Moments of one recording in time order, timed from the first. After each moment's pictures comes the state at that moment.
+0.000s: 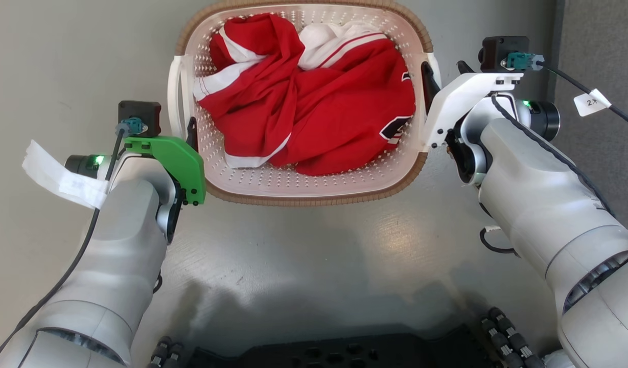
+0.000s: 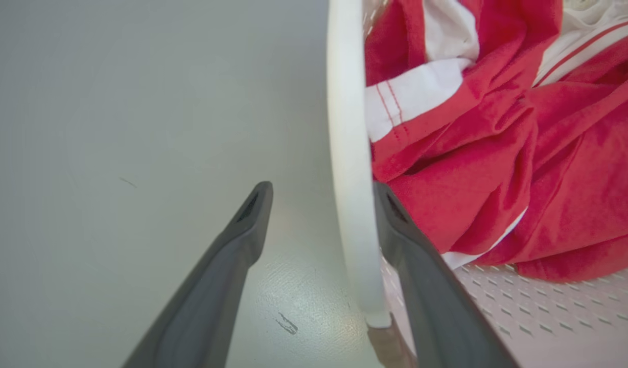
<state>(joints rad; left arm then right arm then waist) -0.94 0.02 -0.68 1.22 -0.61 0.01 -0.20 -1.02 -0.06 0.89 1.17 0.93 -0.12 -0.18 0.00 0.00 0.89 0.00</state>
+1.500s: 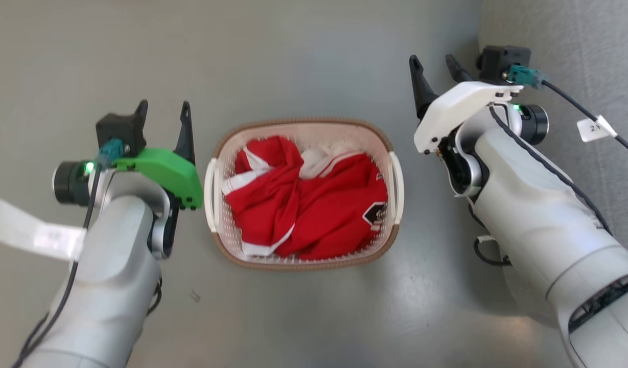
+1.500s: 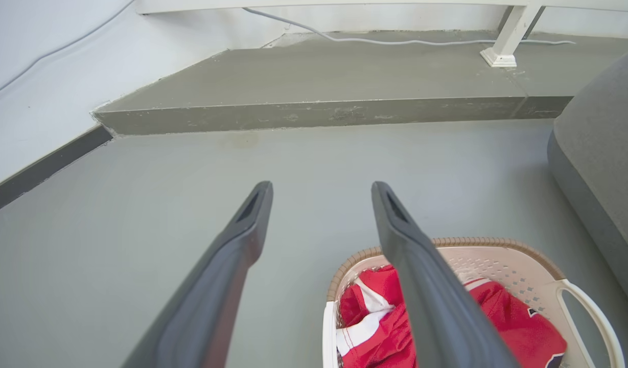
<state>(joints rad) -0.74 0.11 -0.51 0.78 -0.52 0.07 -0.25 -0.92 -0.09 0.78 0.97 0.86 -0.12 -0.25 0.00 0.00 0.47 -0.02</state>
